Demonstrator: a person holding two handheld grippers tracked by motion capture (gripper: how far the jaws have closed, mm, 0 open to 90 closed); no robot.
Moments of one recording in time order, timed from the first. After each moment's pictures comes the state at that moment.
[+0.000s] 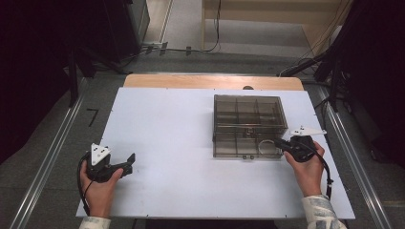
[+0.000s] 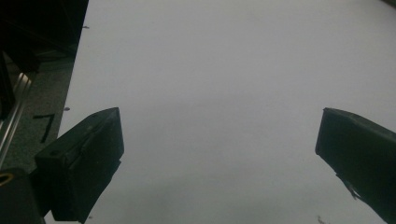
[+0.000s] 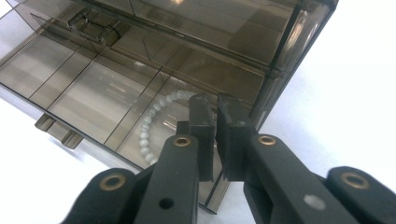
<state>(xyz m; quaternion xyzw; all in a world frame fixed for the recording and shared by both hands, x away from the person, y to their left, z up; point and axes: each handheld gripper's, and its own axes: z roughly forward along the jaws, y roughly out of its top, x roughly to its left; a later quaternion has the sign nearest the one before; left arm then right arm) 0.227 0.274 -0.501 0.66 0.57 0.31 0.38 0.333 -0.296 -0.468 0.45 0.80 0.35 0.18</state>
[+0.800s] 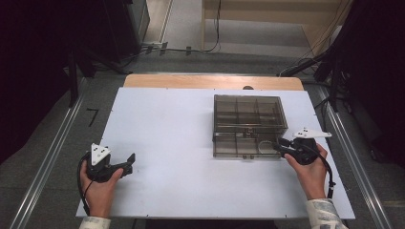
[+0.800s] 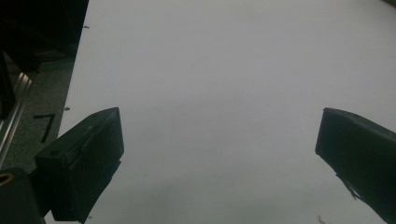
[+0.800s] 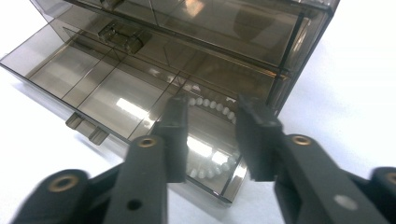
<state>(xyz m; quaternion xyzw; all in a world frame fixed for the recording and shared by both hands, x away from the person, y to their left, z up) 0.227 0.274 -0.501 0.66 0.57 0.31 0.38 0.325 -0.301 -0.464 0.44 0.80 0.38 0.17</state>
